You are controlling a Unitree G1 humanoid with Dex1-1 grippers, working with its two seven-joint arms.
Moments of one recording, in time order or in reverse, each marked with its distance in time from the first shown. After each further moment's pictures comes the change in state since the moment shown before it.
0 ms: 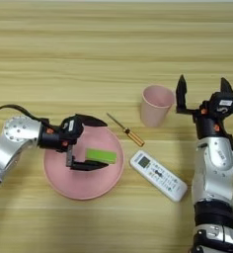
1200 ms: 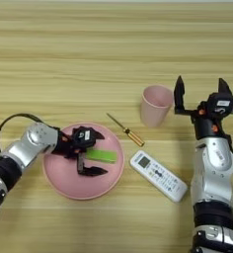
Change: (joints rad) left arm -0.159 -0.138 -0.017 0.495 0.239 -0.114 0.174; right arm 0.006 0.003 0.008 -0.005 -0.009 -0.001 -0.001
